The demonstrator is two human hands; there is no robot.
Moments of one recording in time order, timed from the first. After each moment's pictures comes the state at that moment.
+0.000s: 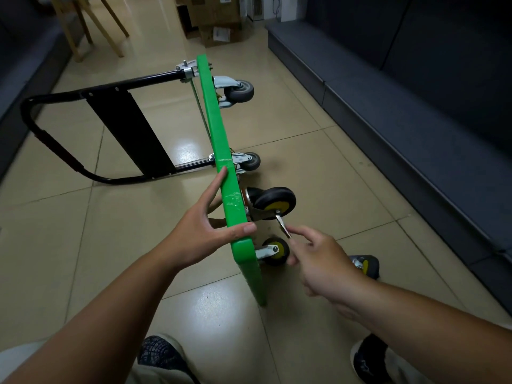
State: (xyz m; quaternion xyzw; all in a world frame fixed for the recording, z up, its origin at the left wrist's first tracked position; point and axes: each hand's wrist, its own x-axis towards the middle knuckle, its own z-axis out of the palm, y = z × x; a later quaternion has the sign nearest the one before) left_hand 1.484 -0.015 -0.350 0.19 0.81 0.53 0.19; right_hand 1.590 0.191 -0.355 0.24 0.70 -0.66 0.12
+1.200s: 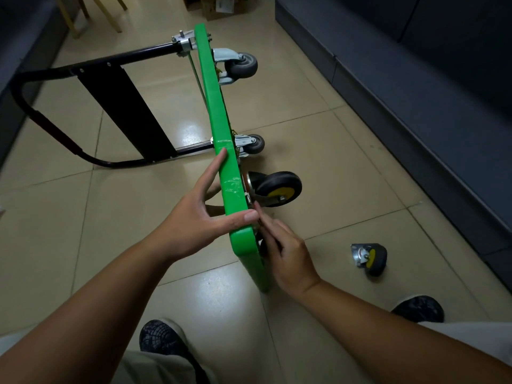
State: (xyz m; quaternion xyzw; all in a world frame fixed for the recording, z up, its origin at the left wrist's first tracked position) left_hand 1.483 -0.009 -0.349 0.18 0.80 0.54 0.18; right_hand 1.561 0.168 -0.453 -0.03 0.84 -0.53 -0.11
